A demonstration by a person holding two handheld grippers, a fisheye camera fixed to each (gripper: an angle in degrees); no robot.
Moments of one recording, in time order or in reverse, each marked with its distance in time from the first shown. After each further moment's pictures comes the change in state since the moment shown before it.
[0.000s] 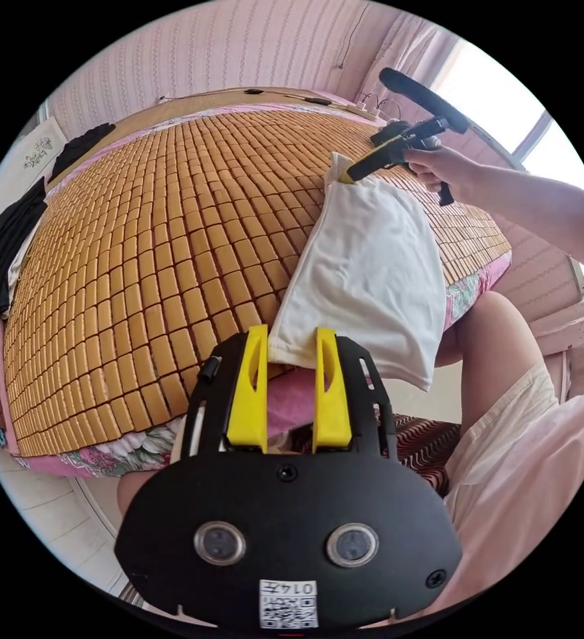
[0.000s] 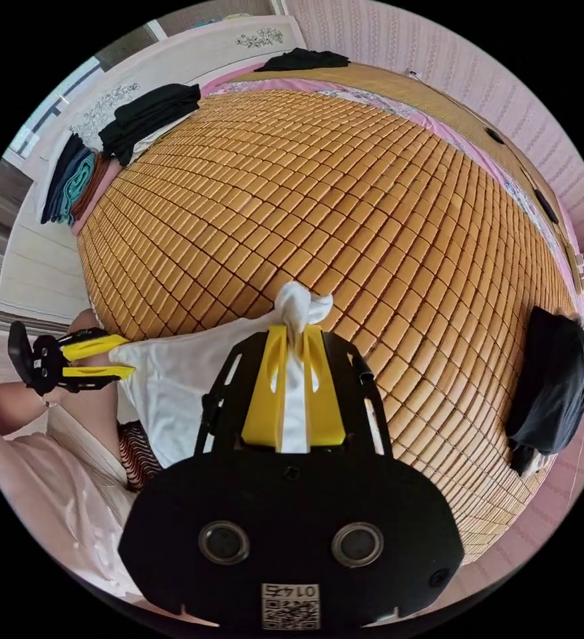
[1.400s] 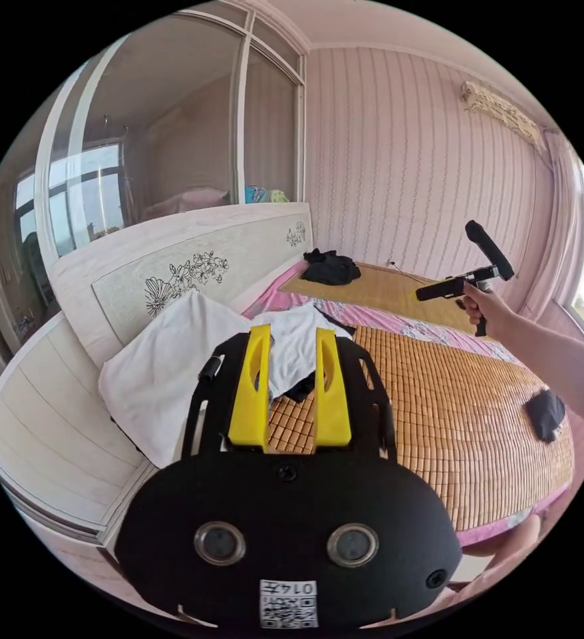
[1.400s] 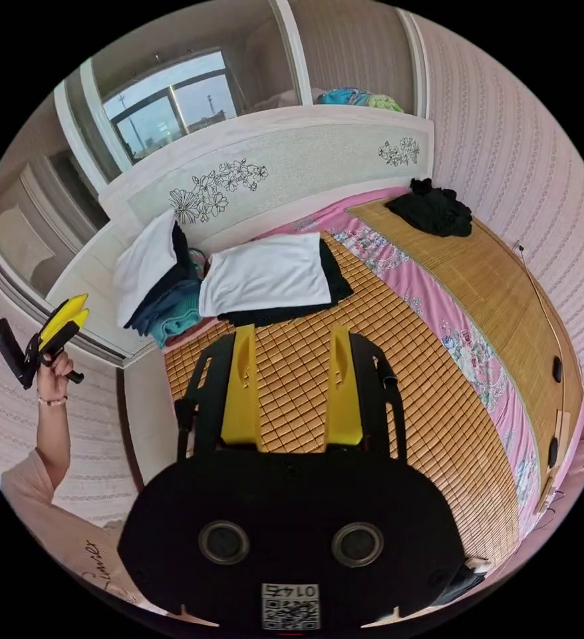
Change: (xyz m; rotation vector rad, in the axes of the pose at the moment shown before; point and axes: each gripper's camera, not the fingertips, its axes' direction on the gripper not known) left arm -0.286 0.071 -0.378 0.639 -0.573 -0.550; right arm -0.306 -0.419 -0.266 0.334 -0.143 -0.343
